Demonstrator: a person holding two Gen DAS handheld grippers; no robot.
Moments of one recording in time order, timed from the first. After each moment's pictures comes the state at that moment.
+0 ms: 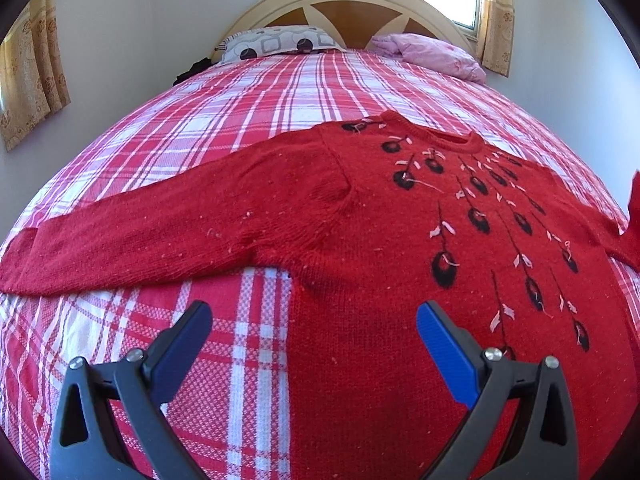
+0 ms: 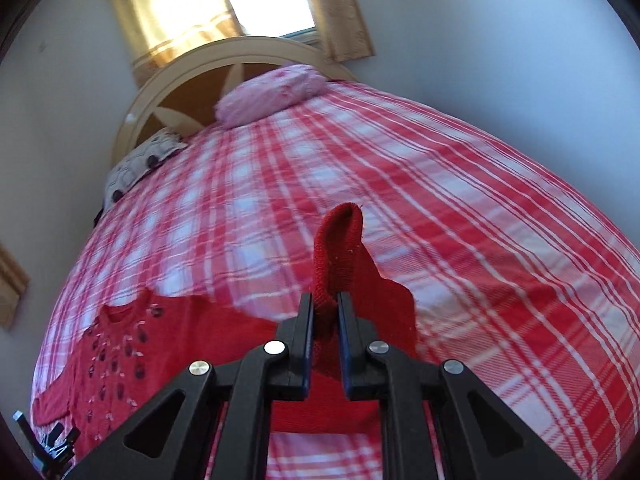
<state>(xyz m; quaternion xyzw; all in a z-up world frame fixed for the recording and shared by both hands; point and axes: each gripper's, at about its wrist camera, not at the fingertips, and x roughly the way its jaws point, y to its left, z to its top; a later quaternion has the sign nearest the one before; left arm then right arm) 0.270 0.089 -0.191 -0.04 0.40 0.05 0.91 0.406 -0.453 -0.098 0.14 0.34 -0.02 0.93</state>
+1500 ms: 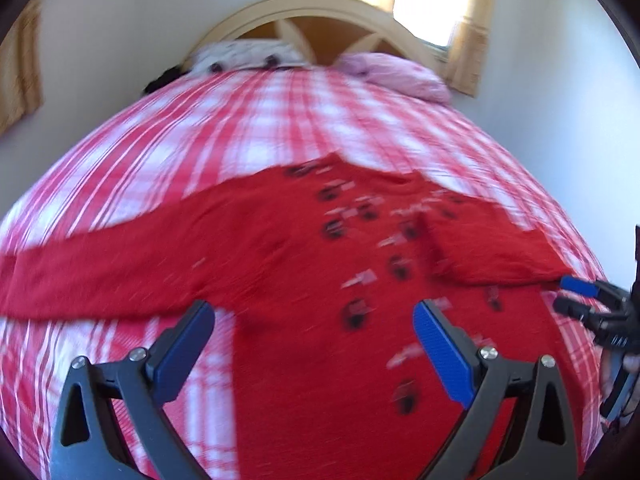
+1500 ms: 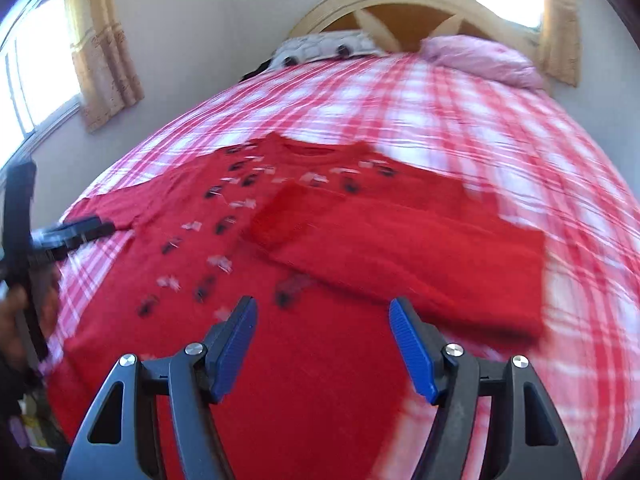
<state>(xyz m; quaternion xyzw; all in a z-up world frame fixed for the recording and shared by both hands) 0.273 0.049 -0.131 -0.06 0.38 -0.03 0.92 0.343 -0.242 -0.173 -0.06 0.39 0.23 0.89</state>
